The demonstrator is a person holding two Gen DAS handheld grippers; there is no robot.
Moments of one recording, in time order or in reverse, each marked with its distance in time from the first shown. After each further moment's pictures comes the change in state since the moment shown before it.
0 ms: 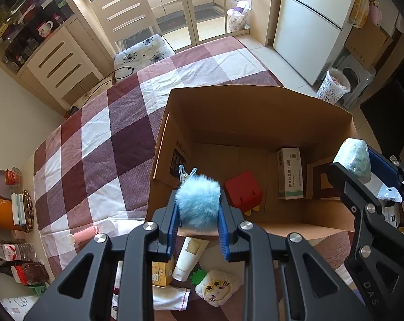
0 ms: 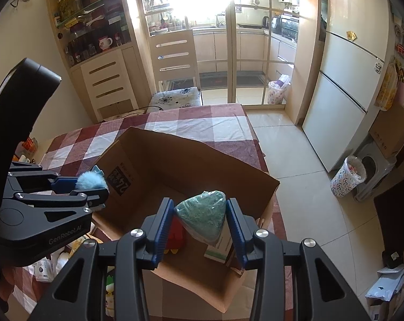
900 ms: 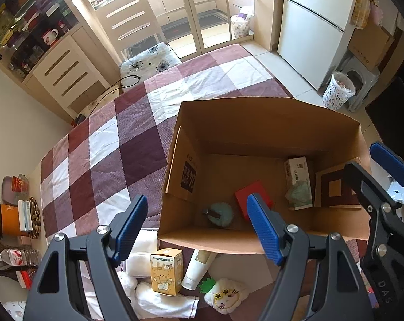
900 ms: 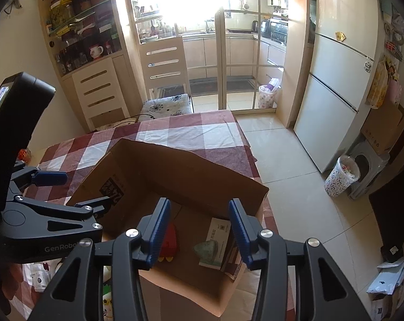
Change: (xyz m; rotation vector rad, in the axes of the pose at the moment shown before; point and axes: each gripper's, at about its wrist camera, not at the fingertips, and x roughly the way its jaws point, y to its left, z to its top) left arm -0.003 0.004 0.005 0.011 -0.045 0.041; right arm -0.007 -0.006 0.005 0.036 -0.035 -0.037
